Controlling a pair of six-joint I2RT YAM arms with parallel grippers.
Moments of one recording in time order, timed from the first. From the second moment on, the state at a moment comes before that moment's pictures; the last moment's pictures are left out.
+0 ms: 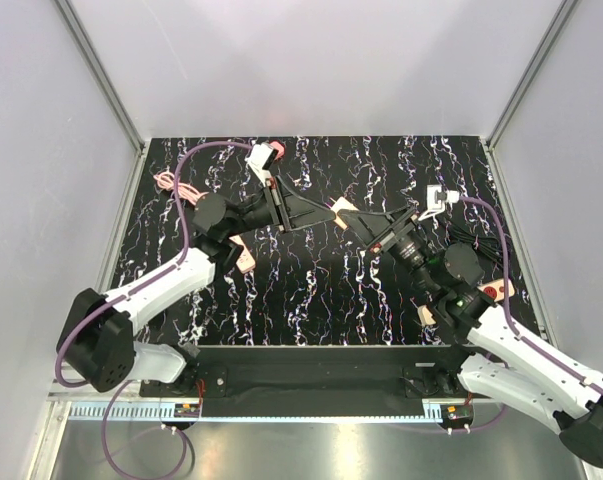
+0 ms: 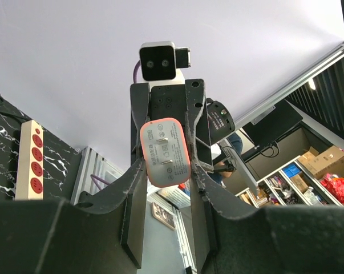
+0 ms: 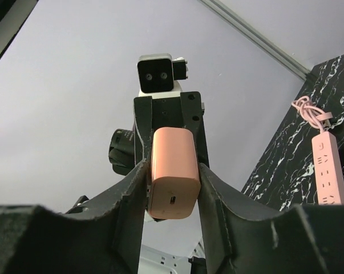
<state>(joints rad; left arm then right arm) -0.62 1.33 0.89 0.90 0.78 -1.31 0.76 0.79 0.65 0.49 0.02 1.06</state>
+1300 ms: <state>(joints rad) -0.61 1.27 1.19 -0.58 0.02 -0.39 -0.04 1.14 1.10 -1.03 0.33 0.91</state>
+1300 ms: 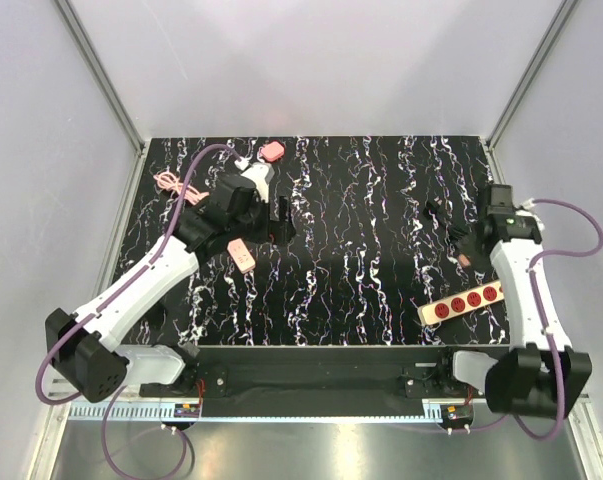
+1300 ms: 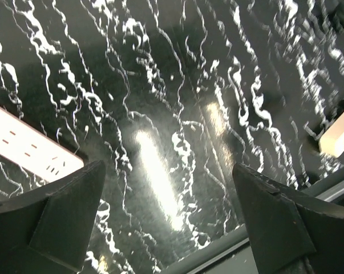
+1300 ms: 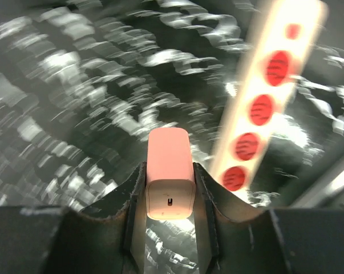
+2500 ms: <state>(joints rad) -0.68 1.41 1.19 -0.60 0.02 -0.34 -0.67 1.28 0.83 -0.79 -0.03 0.74</state>
